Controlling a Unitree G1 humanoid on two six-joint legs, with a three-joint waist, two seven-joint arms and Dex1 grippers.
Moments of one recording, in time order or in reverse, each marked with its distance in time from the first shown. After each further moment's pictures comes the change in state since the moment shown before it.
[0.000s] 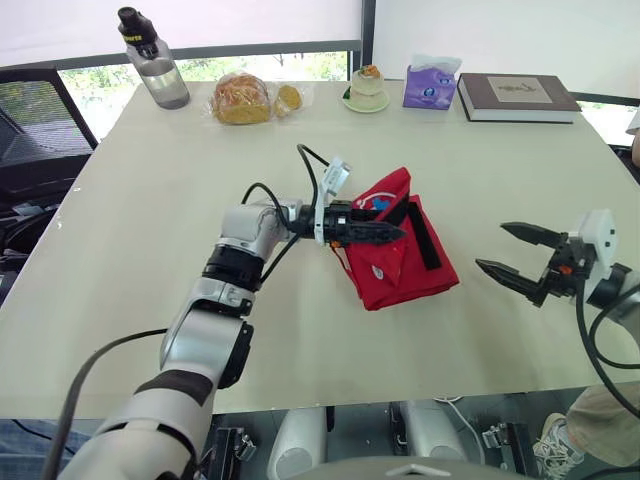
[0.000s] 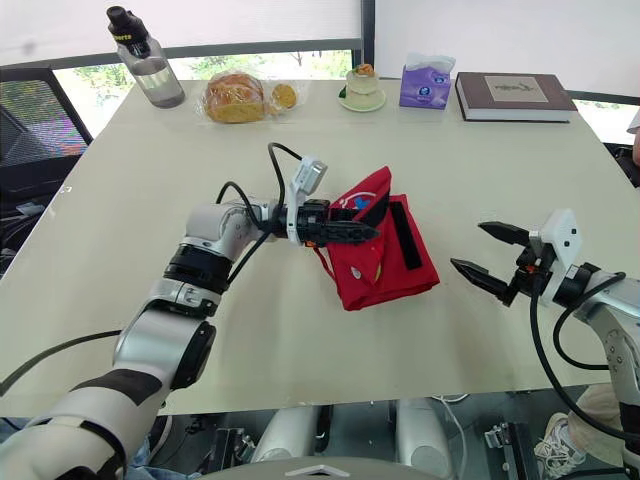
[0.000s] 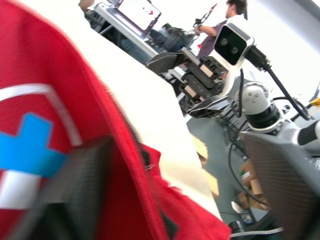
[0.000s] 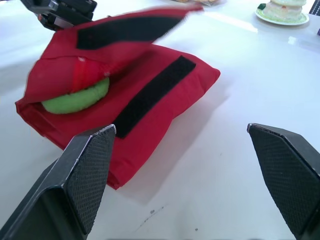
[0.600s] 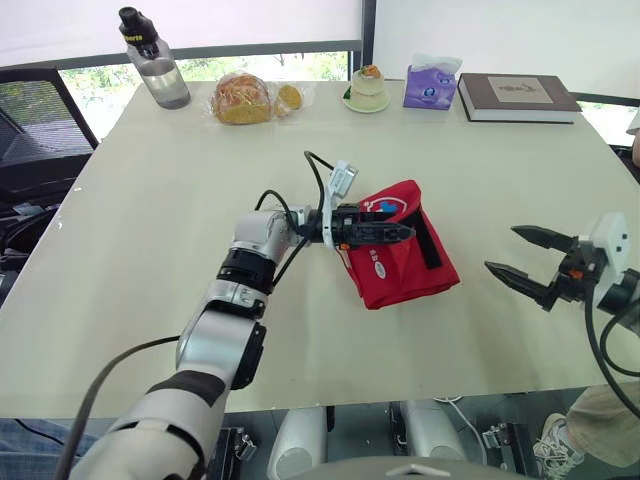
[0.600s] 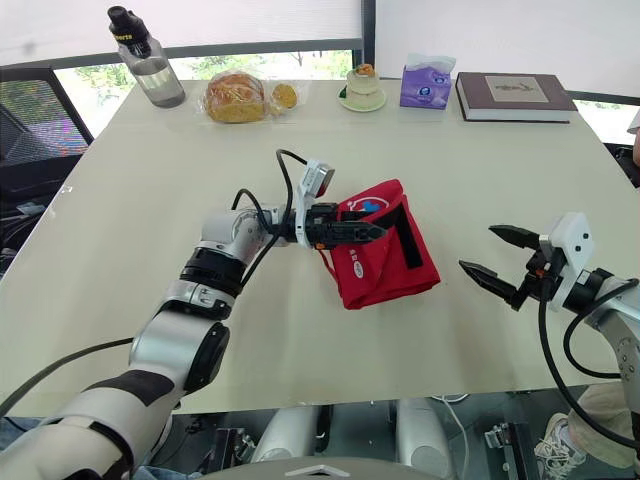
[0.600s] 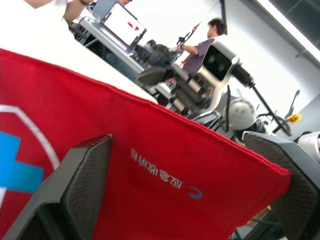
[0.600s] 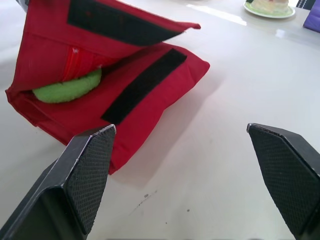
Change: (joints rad) left arm 0.000 -0.082 0.086 0.058 -0.021 0.025 -0.011; right arm 0.048 -0.013 -0.038 -0.013 0.011 0.000 -0.018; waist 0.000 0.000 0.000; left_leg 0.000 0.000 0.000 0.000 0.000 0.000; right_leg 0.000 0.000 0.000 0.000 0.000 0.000
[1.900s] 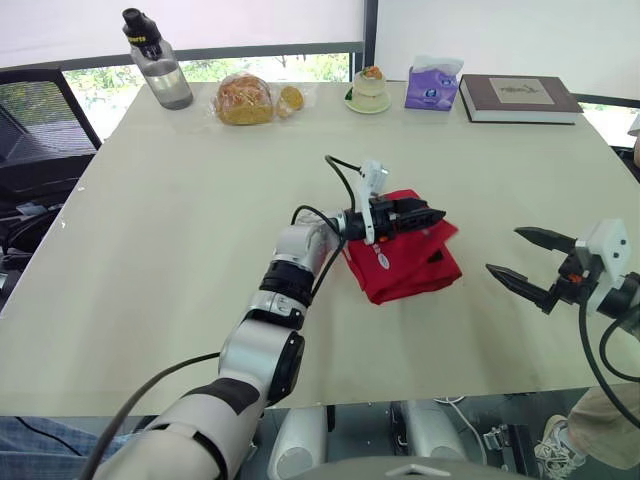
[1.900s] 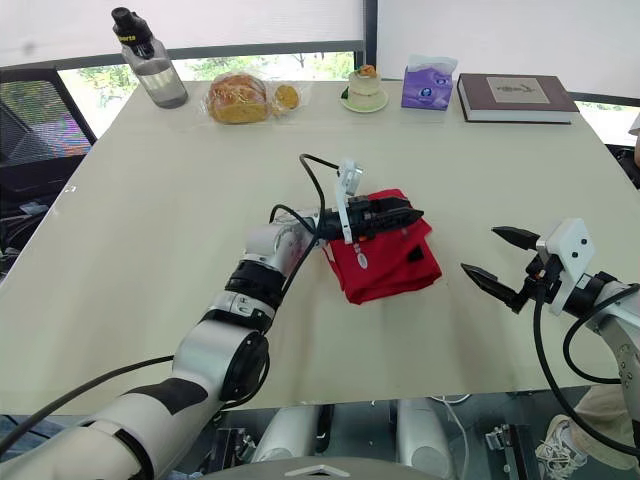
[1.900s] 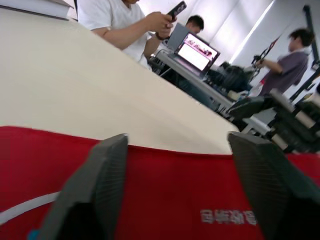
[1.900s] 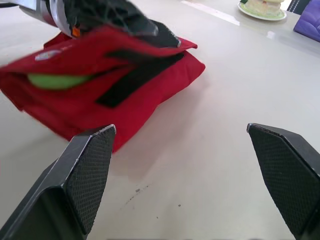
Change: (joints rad) left arm 0.031 -0.210 0.039 0.027 0.185 -0.331 0.374; right arm 0.028 0.000 0.005 -0.022 -0.048 -0.048 -0.034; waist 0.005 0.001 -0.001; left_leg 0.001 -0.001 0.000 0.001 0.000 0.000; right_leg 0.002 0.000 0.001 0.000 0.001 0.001
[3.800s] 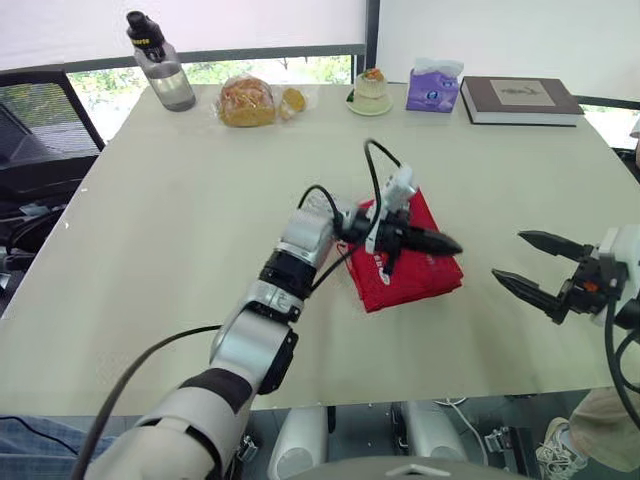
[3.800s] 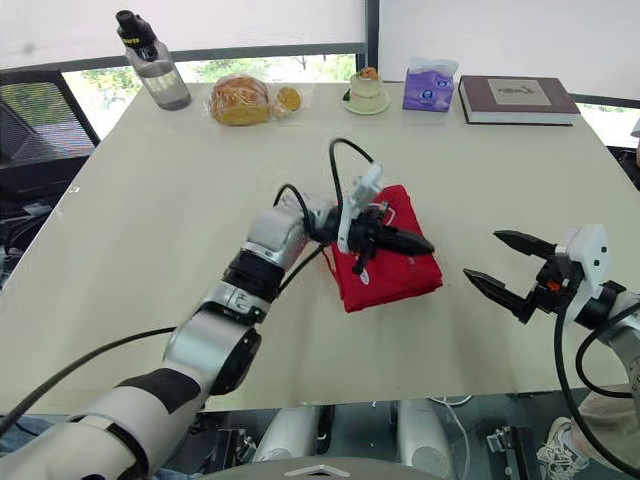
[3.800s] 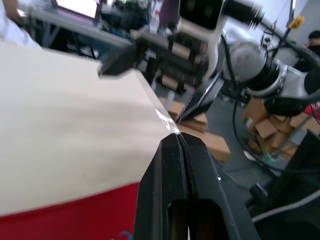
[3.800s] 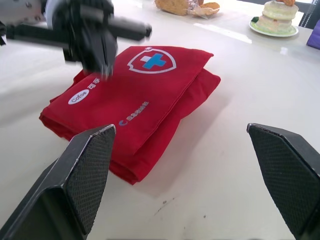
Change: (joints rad) left arm -0.105 0.067 -0.115 -0.063 0.018 0.042 -0.414; right arm 0.058 0.000 -0.063 -0.046 0.133 0.011 0.037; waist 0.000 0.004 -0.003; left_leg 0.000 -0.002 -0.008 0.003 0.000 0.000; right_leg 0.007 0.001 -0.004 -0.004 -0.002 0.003
